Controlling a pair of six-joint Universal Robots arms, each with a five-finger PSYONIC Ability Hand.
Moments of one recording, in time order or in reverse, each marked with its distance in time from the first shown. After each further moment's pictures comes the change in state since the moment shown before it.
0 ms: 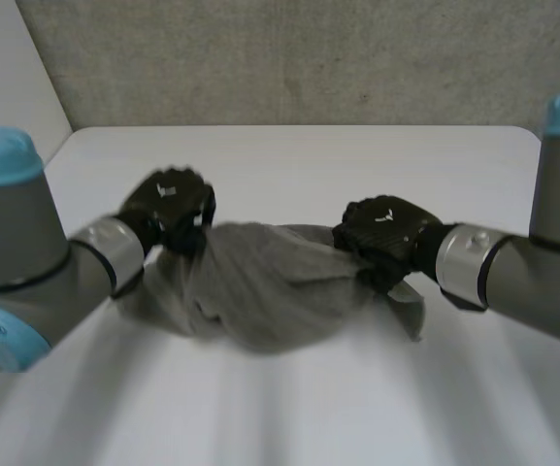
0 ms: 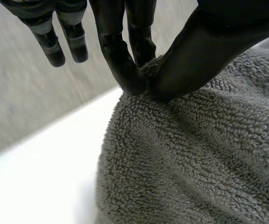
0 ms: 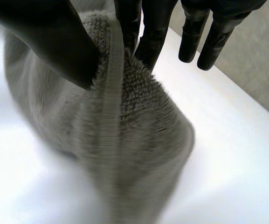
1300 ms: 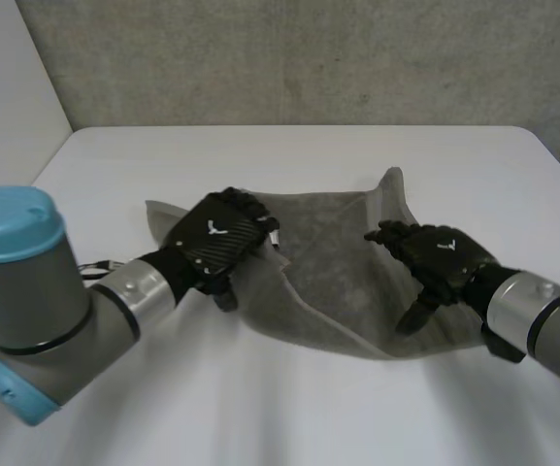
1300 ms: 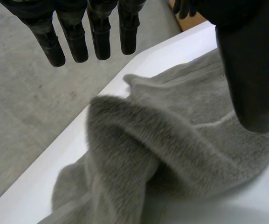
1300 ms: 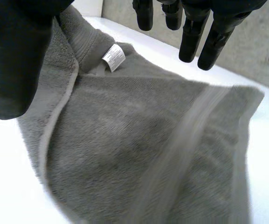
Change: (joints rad) left arm -0.081 0.028 -0.206 0.195 0.168 0.269; right arm -0.174 -0.197 0.489 -0.350 0.002 0.296; left_hand -0.958 -1.060 0.000 0.000 -1.089; right_hand -1.164 -1.220 0.000 0.000 -1.085
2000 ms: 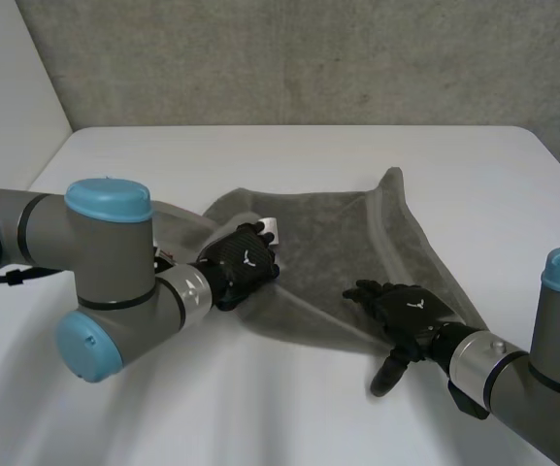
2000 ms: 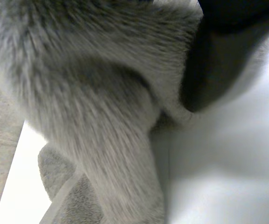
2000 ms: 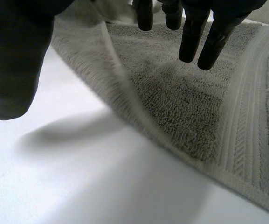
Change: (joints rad) left arm -0.058 -0.332 0.346 -0.269 -0.094 0.535; right arm 0.092 0.128 0.119 -0.131 0.072 0.033; left_hand 0.670 0.720 0.000 0.000 0.737; right_hand 0.000 0.000 0.000 0.000 0.000
